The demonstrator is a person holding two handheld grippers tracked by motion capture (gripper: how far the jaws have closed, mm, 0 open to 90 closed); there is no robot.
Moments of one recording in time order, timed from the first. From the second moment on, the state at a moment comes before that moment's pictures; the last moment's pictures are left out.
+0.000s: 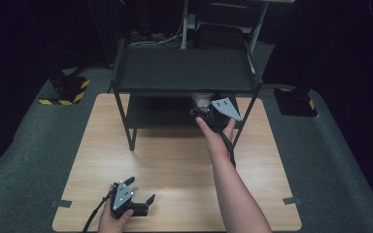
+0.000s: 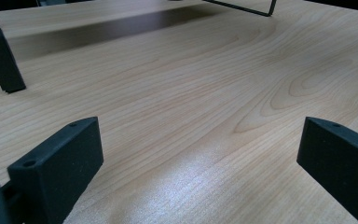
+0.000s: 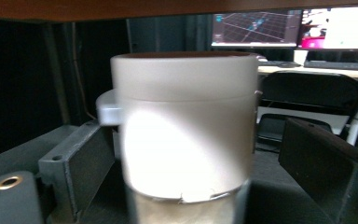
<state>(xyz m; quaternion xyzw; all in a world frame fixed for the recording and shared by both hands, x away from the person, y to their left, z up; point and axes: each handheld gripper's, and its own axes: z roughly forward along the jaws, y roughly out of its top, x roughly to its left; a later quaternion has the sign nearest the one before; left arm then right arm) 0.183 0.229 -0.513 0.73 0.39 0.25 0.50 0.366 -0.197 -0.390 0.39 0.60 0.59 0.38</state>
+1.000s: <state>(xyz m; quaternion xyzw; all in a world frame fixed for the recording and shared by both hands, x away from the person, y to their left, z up) 0.183 0.229 -0.513 0.73 0.39 0.25 0.50 0.323 -0.234 -0.409 0.33 0.62 0.61 0.37</state>
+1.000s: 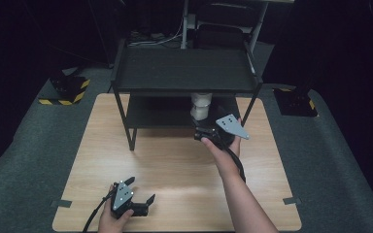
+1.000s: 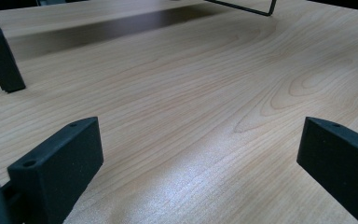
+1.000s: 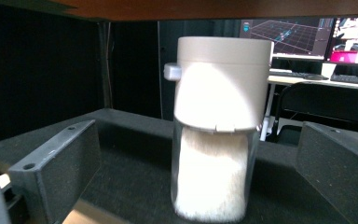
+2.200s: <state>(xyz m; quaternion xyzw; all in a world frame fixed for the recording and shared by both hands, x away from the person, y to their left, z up) 0.182 0.227 -0.513 0.73 0.39 0.26 0.50 0.224 -0.328 -0.486 0.33 0.65 0.57 0.36</state>
